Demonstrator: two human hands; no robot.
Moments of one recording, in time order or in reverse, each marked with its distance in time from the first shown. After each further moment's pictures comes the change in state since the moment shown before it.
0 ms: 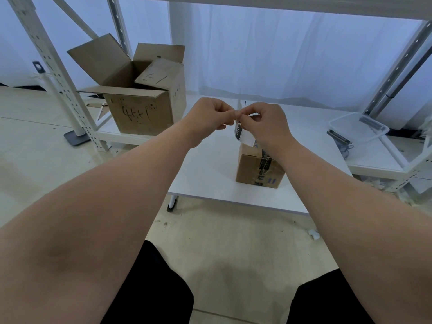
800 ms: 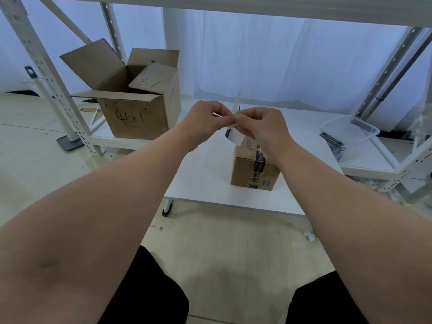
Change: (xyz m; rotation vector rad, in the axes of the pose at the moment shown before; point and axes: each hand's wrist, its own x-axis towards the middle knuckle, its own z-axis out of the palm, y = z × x) left_hand -0.004 0.004 0.005 0.060 0.015 0.043; right_hand -0.002 0.000 -0.006 0.388 0.004 0.211
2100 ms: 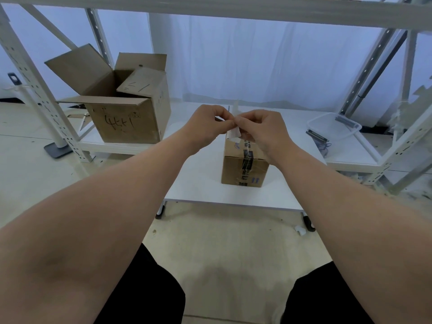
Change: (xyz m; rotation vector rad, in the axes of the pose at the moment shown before) left_hand -0.005 0.013 0.025 0.015 -0.058 0.045; right_hand -0.018 -0.002 -0.024 -0.056 0.032 -0.017
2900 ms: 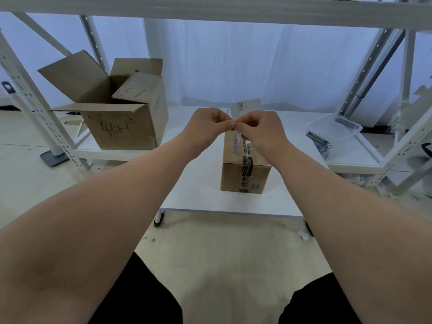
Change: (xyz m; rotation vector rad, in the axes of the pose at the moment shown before) left_hand 0.015 -0.001 0.003 -0.077 0.041 -0.024; right_hand 0.017 -0.002 -0.001 -0.274 0.018 -0.070
